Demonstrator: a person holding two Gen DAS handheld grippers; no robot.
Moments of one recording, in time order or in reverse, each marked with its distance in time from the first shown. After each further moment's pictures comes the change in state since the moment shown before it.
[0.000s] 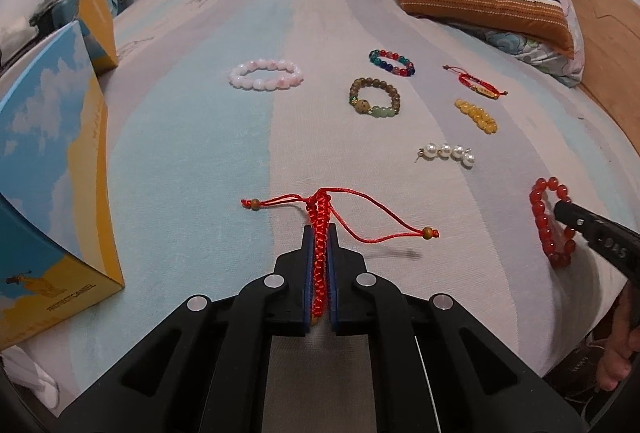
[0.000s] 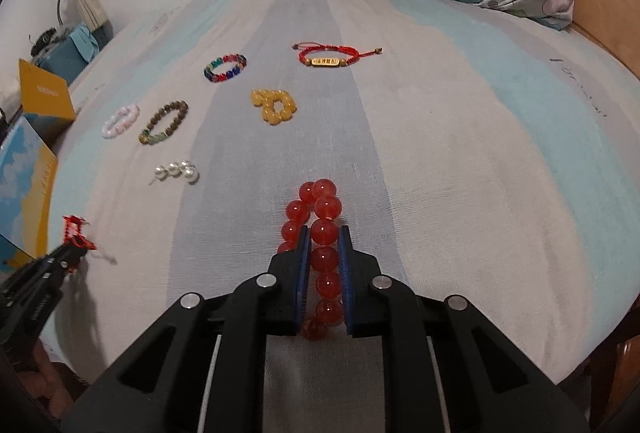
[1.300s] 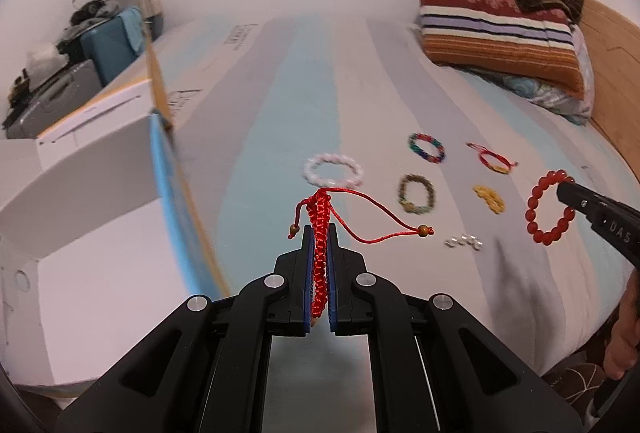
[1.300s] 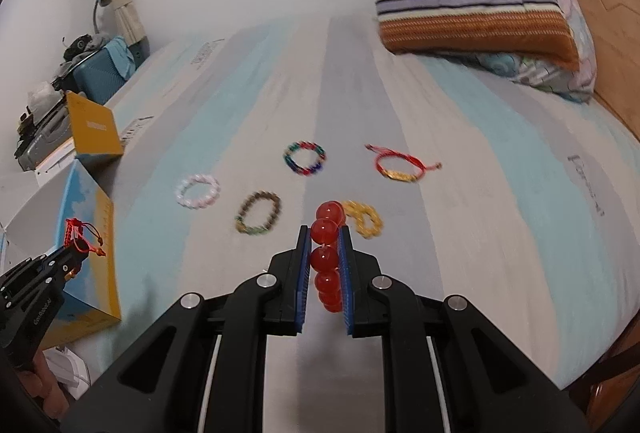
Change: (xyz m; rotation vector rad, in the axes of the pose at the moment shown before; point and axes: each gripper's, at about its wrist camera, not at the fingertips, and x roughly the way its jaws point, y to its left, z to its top) left arm -0.088 0.057 0.076 -0.022 -0.082 0.074; right arm -0.074 0.088 0.080 -0.105 -0.109 0.045
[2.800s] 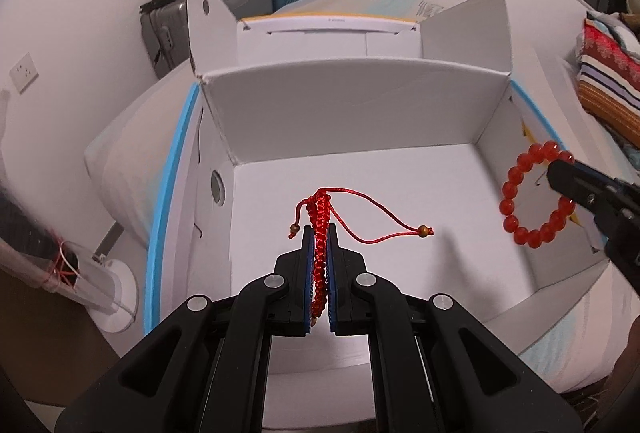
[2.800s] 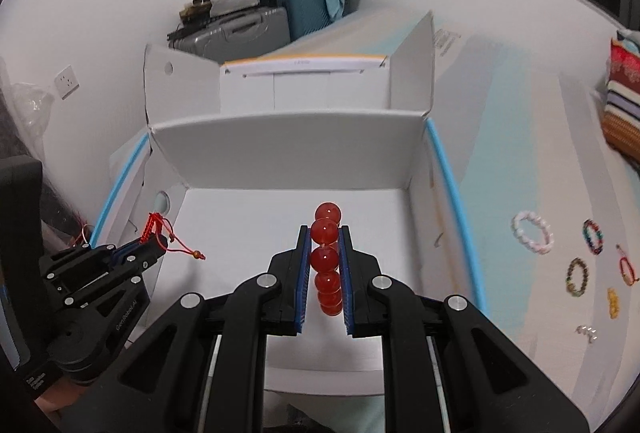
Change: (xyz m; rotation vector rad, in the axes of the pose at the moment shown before) left arm -0.061 0.282 -0.081 -0.329 0.118 0.306; right arm -0.009 0.377 -0.043 -0.460 0.062 0.400
